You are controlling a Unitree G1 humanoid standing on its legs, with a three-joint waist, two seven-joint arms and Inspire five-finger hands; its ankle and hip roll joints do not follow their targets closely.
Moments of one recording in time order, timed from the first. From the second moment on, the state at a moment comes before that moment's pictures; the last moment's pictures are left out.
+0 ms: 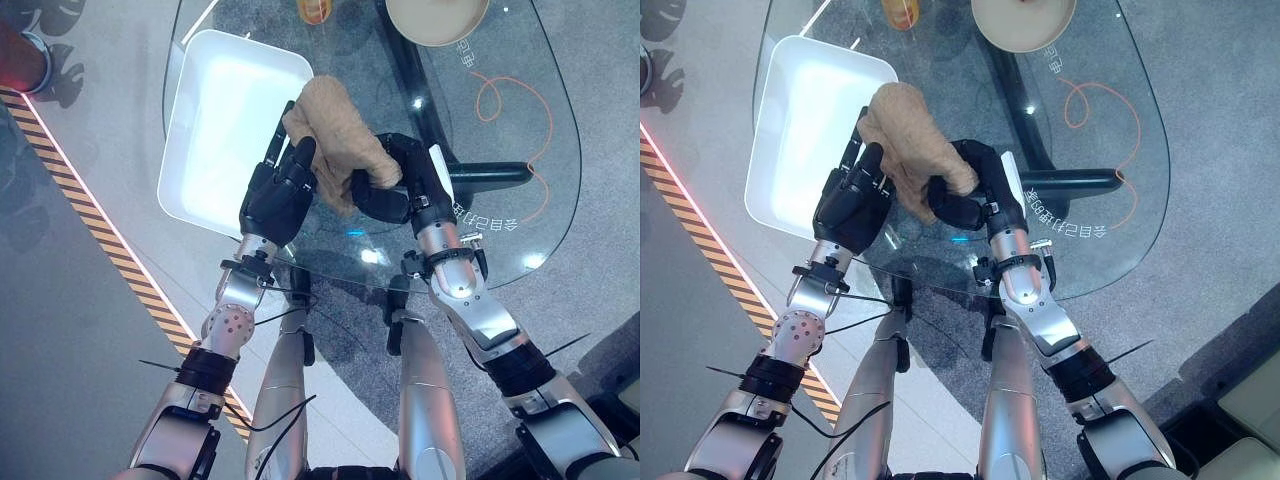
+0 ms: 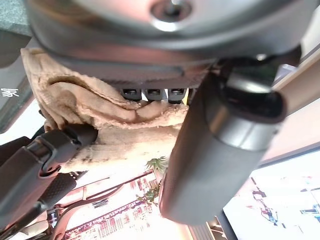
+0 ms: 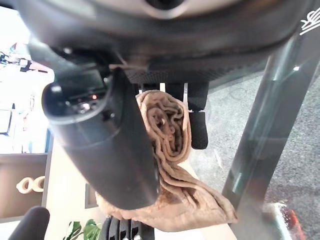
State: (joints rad) left arm -0.52 0.30 -0.18 0.25 -1.35 -0.09 -0.33; right arm -0.58 -0.43 0.40 0.02 0.20 0.05 -0.33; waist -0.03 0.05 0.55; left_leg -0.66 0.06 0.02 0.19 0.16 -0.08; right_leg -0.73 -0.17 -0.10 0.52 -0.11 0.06
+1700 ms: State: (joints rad) left arm -0.52 0.27 -0.18 0.26 -1.36 -0.16 -0.18; right arm -0.64 -0.48 0.45 0.02 0.16 0.07 -0.11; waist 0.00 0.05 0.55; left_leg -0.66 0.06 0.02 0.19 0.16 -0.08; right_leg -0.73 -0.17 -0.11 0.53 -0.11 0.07
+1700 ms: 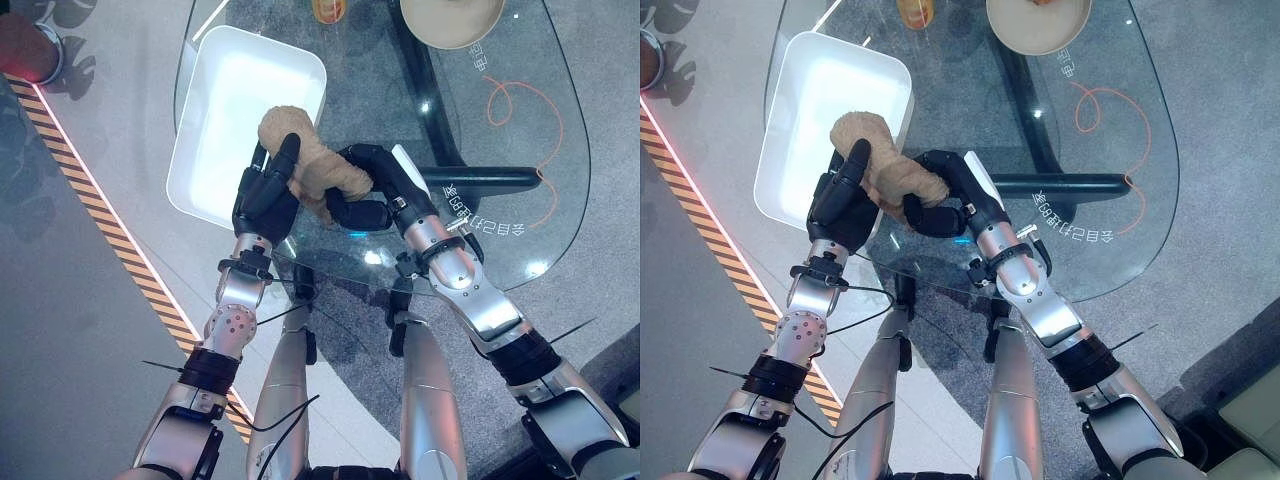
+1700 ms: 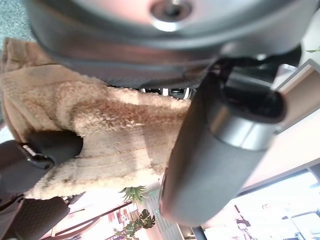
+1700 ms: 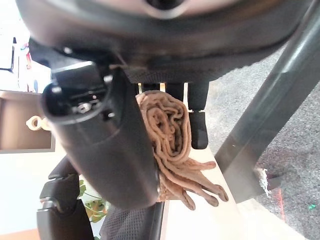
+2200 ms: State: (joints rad) left arm -0.52 0.25 -0.17 0.26 -1.36 -0.25 -0.18; right arm -0.65 -0.47 0.49 0.02 0.16 0.02 -0.07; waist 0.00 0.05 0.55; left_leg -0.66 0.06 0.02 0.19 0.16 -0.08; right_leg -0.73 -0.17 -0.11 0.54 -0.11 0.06
